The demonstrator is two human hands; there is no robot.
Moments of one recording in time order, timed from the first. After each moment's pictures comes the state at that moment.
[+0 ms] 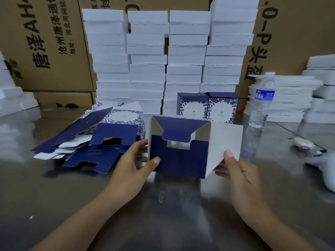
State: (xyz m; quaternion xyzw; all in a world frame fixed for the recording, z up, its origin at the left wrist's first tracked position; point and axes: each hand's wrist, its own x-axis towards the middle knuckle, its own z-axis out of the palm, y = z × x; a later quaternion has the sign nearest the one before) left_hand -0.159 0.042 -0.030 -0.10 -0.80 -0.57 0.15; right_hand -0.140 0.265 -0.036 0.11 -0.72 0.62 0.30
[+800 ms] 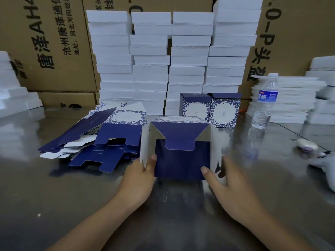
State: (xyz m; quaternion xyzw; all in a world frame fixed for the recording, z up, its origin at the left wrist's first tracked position) left_hand -0.153 0.056 -0.033 0.01 -0.82 -0.55 0.16; right_hand -0.131 0.263 -0.036 0.09 -0.89 0.37 0.25
